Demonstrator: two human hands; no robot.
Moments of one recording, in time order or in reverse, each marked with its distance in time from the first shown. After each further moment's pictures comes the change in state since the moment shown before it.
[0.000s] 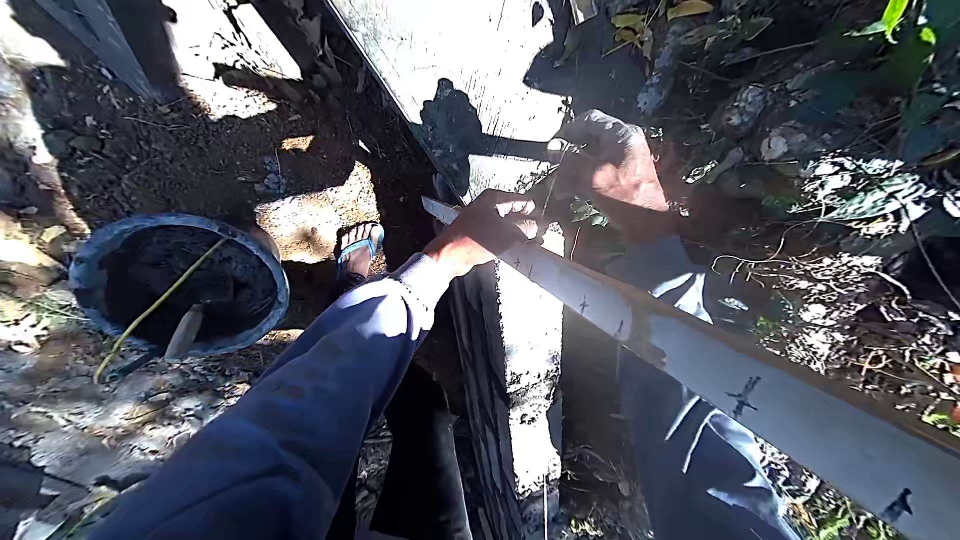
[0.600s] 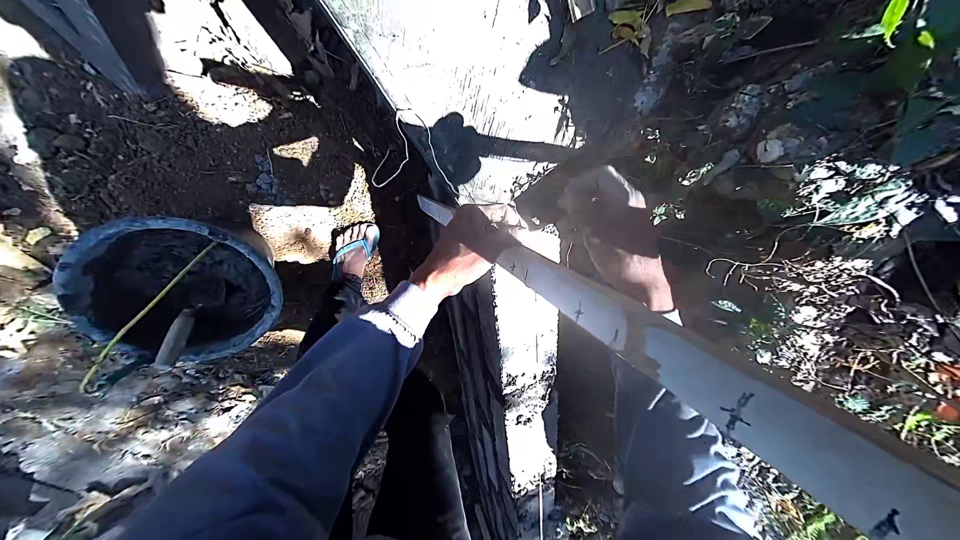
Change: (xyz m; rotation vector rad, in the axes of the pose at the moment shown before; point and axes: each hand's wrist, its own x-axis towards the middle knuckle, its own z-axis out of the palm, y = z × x) left_hand -0.032 0.005 0.007 0.078 0.178 0.009; right_hand 0.004 0.102 0.015 0.009 0.124 -0.107
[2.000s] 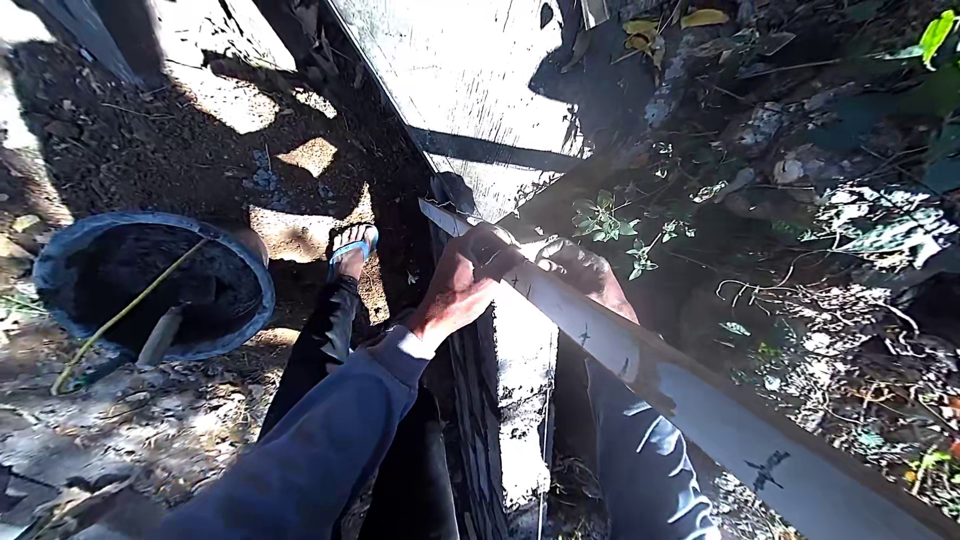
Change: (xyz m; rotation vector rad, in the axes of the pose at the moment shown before) left_hand -0.016 -0.026 0.013 0.009 0.173 0.138; right_hand -0.025 0.046 0.030 0.604 -0.287 -0.051
